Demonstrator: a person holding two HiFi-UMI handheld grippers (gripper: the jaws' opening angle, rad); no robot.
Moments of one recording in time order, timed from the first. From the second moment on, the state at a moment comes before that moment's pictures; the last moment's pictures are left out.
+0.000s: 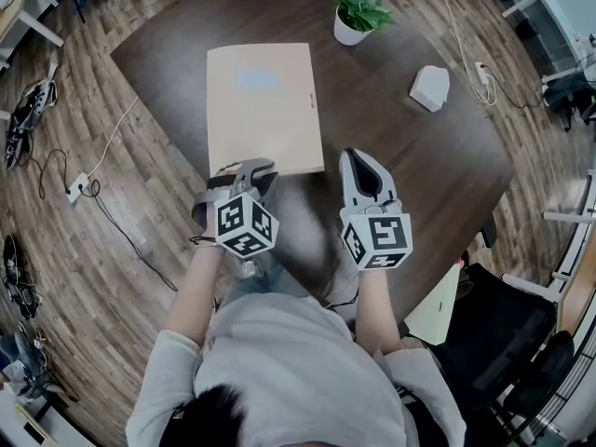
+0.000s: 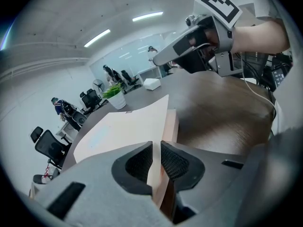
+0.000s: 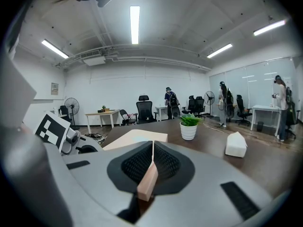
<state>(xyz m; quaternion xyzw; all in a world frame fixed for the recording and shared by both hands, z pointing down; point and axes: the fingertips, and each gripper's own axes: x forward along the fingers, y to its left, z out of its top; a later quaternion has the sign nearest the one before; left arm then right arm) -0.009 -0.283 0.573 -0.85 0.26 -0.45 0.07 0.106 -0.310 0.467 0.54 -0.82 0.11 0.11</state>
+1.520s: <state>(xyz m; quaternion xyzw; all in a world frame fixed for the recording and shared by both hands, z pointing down) -0.010 -0.294 0.581 -0.86 0.27 -0.43 -0.03 0.100 -0.304 0.463 0.54 -0.83 0.11 0.12</state>
